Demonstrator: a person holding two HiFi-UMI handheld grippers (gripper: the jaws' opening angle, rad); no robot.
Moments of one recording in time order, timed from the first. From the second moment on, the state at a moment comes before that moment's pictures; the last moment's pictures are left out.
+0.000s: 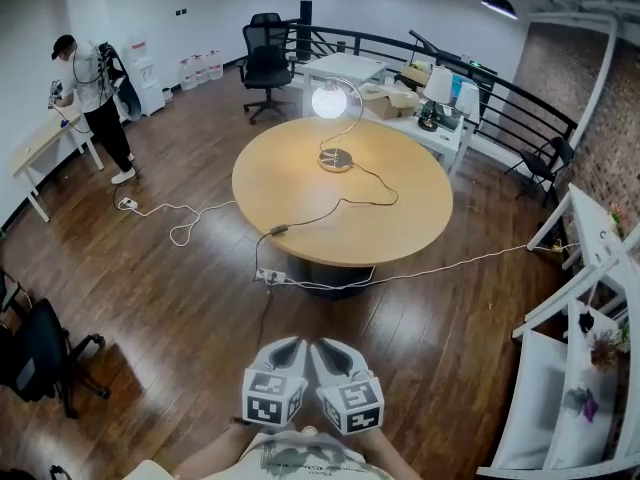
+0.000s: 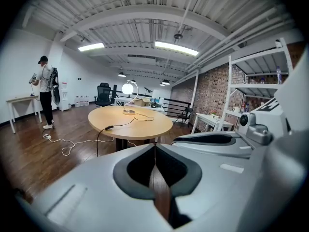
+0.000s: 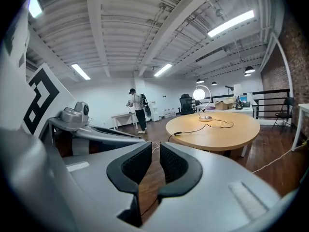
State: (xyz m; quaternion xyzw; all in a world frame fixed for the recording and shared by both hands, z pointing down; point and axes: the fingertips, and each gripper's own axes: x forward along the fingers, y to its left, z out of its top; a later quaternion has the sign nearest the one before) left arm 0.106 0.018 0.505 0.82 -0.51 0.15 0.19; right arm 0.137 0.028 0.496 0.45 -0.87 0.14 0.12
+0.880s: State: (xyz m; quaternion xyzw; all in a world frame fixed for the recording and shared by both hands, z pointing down) left arm 0.022 -0.177 0.521 0.83 -0.49 0.13 0.23; right arm 0.044 -0.157 0.514 0.45 -0.86 0.17 0.14
